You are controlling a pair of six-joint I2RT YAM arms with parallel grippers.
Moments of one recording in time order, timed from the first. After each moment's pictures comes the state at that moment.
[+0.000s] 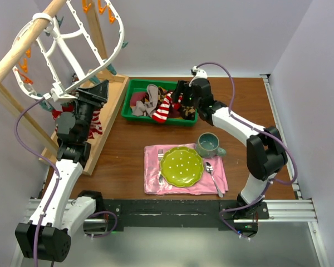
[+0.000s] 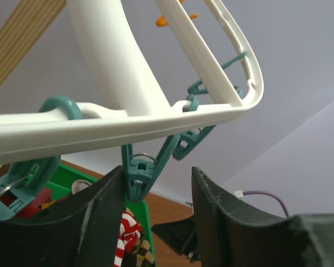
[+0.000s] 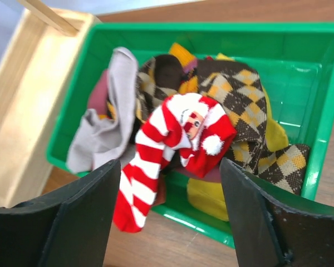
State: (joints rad) left arm -0.11 0.88 0.77 0.41 -0.02 -0.84; right arm 0.50 1.78 1.33 0.05 0.09 0.50
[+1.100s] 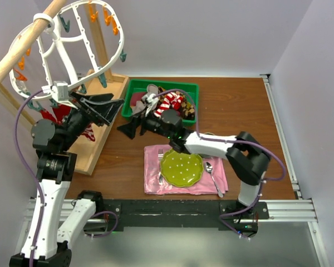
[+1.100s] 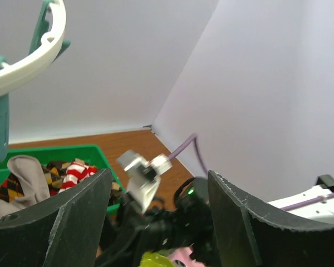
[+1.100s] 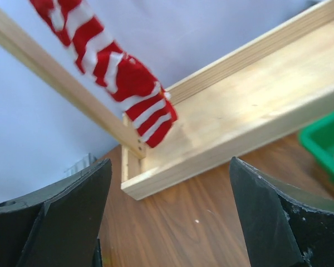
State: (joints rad) left arm -0.11 0.72 1.01 0.01 0.53 -0.67; right arm 0.91 1.80 1.16 0.70 -0.22 0.50
